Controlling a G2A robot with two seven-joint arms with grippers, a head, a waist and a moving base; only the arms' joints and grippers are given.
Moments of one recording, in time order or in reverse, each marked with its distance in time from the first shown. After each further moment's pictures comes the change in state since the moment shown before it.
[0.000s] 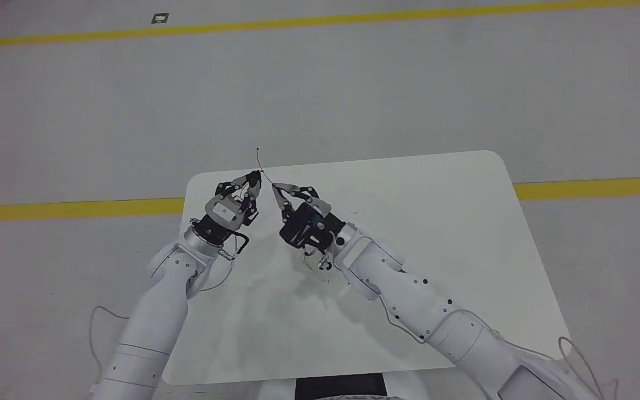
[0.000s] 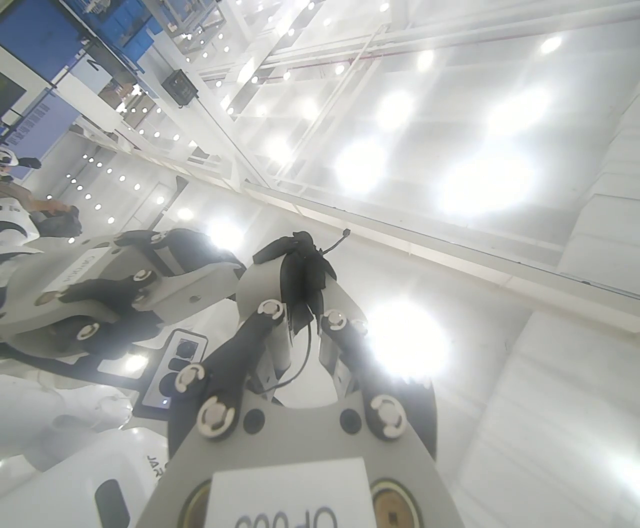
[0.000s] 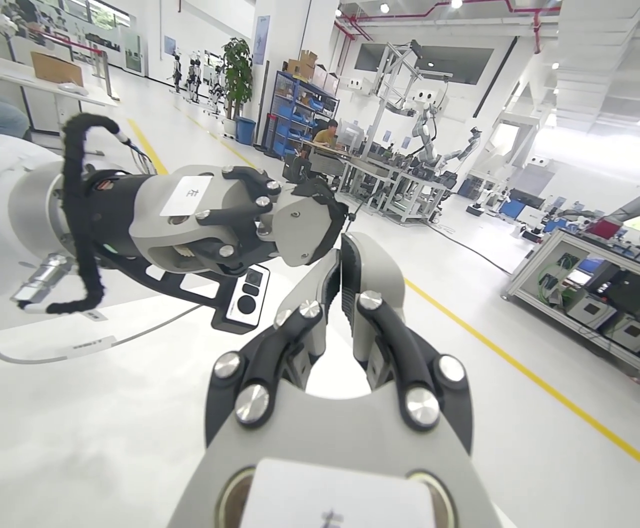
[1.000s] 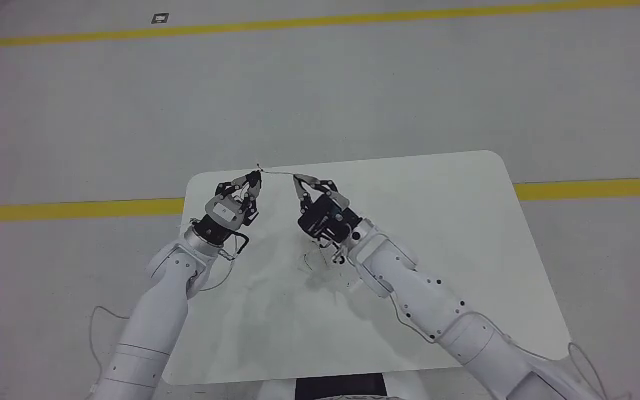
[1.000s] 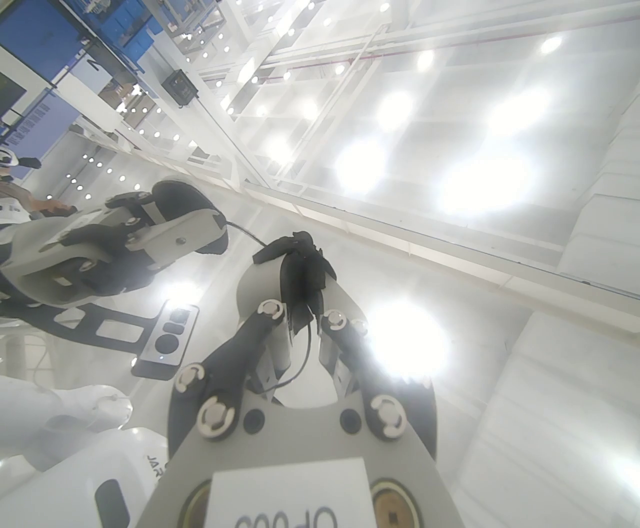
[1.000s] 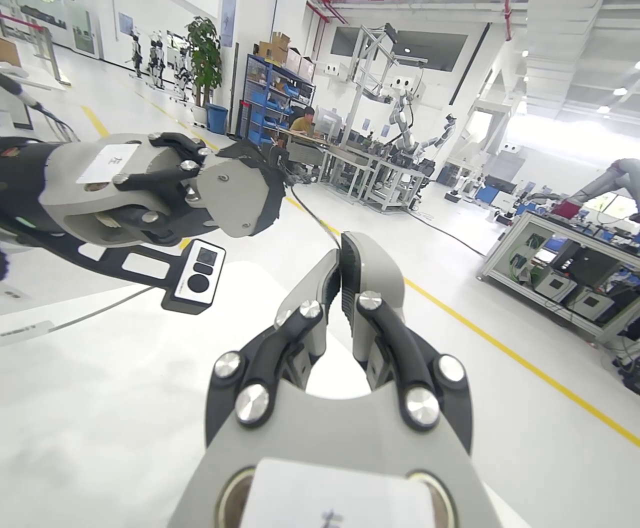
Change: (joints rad) left arm 0.000 0.000 0.000 0.000 0.000 0.000 0.000; right arm -0.040 0.036 0.072 -0.029 0.000 0.023 0.017
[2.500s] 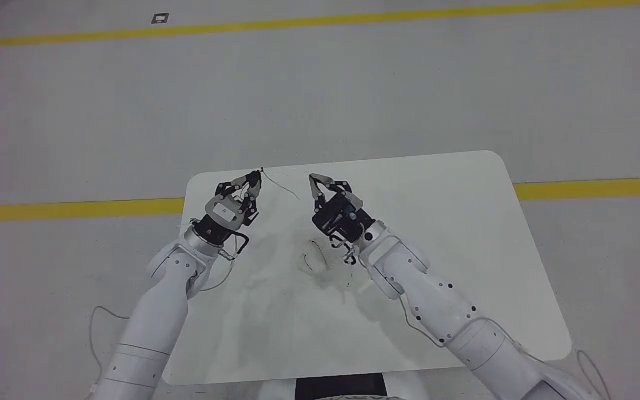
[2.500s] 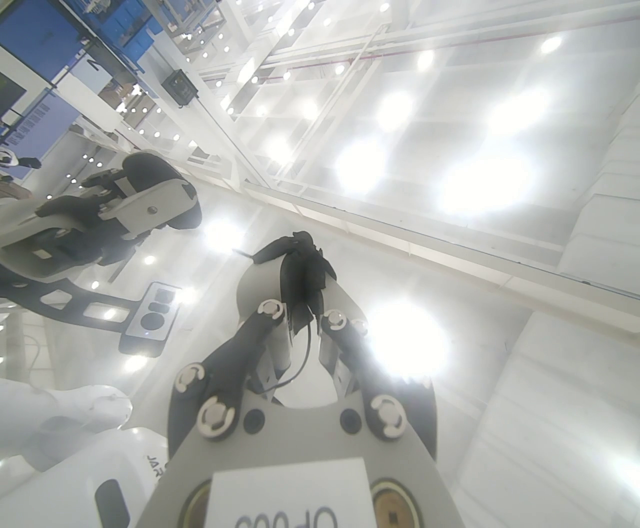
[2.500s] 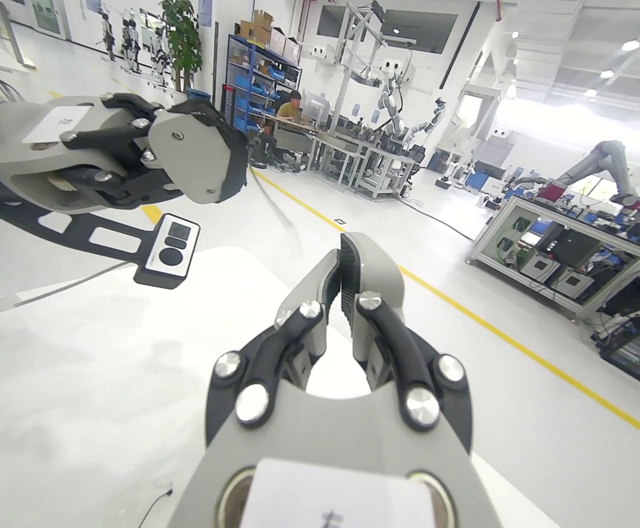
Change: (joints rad) left arm 0.000 0.000 0.000 0.000 0.000 0.000 0.000; right arm -0.048 0.033 0.052 -0.032 0.000 -0.002 0.020
